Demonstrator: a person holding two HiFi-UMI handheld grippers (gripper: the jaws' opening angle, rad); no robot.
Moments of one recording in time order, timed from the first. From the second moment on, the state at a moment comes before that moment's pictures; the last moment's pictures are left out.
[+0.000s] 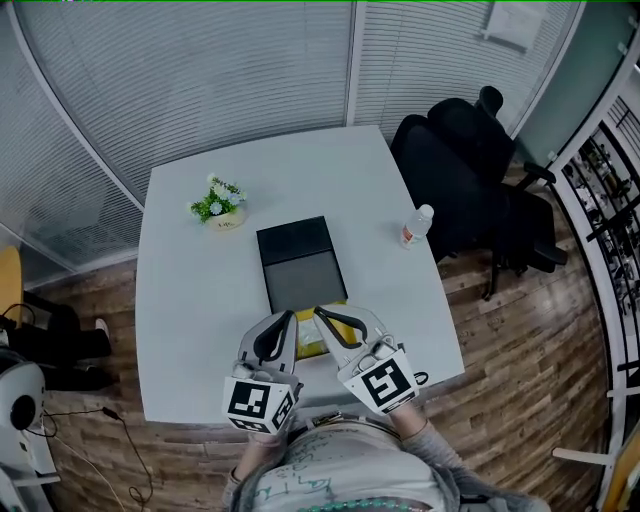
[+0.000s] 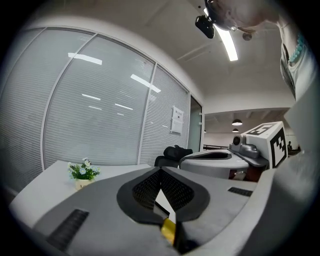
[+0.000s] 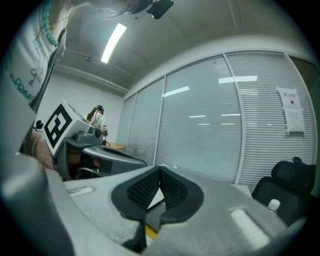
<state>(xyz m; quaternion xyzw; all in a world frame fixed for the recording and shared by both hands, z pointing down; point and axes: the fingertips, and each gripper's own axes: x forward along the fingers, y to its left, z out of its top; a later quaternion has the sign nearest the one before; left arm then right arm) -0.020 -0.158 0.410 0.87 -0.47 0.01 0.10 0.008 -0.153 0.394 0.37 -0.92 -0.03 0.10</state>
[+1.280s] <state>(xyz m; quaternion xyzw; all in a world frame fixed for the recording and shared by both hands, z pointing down) -0.025 -0.155 0.419 0.86 -0.49 0.03 0.12 0.004 -0.156 0.428 0.31 -0.93 -0.08 0.18</state>
